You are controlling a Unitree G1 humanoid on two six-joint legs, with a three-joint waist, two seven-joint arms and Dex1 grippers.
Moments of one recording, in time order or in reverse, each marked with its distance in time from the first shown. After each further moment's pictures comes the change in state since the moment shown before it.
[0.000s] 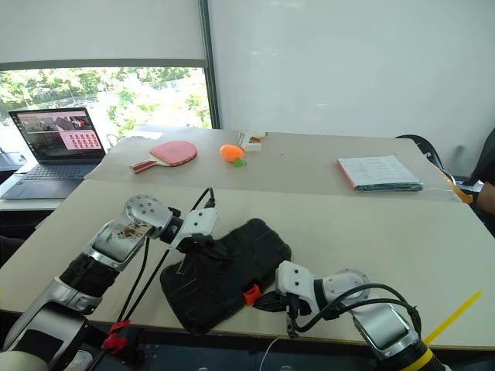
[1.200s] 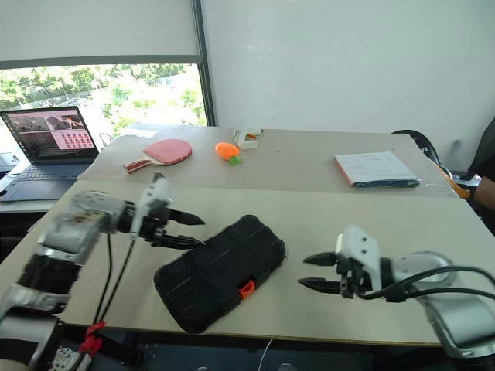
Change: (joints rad) left arm 0.116 0.194 0.353 -0.040 -0.243 0.265 0.016; right arm 0.117 -0.264 -0.524 -0.164 0.337 0.232 0.035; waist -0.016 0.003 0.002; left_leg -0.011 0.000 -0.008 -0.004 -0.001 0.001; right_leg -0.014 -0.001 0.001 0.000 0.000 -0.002
